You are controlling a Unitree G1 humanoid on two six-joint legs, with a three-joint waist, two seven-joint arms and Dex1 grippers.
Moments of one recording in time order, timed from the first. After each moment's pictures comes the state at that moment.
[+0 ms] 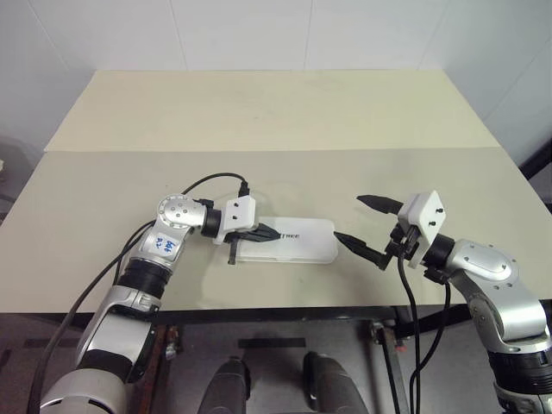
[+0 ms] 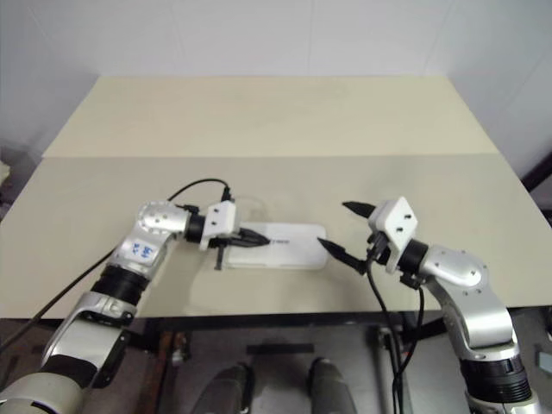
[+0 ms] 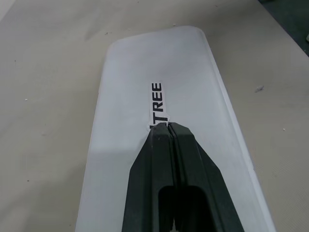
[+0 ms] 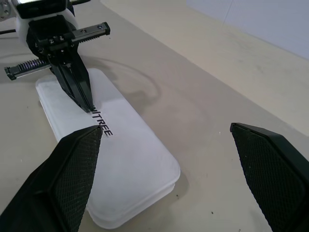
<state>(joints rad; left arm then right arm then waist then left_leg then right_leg) -0.76 0.45 -0.24 0.49 -0.05 -0.15 -1.21 -0.21 -0.63 -0.09 -0.34 0.40 0.31 0.79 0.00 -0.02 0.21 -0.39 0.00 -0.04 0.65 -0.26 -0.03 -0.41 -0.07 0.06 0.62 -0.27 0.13</state>
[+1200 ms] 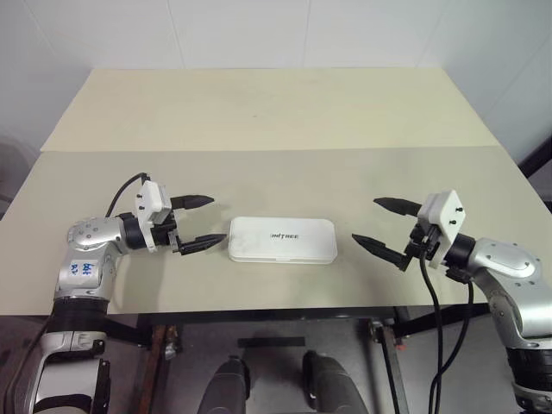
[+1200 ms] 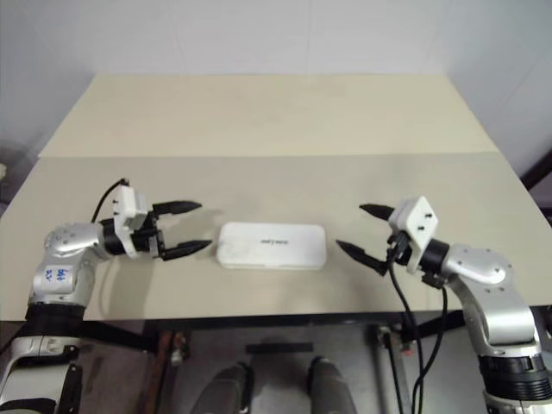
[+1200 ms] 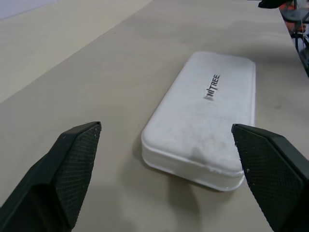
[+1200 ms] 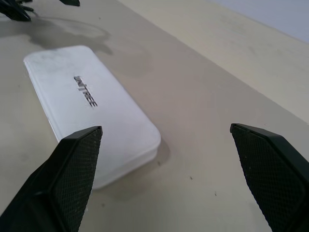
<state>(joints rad) -0.46 0.63 0.14 0.26 -0.35 0.07 -1.18 -0.21 -0.71 -0.16 -0.22 0.42 0.26 0.92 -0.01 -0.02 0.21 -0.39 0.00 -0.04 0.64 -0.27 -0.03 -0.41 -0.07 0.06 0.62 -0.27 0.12</state>
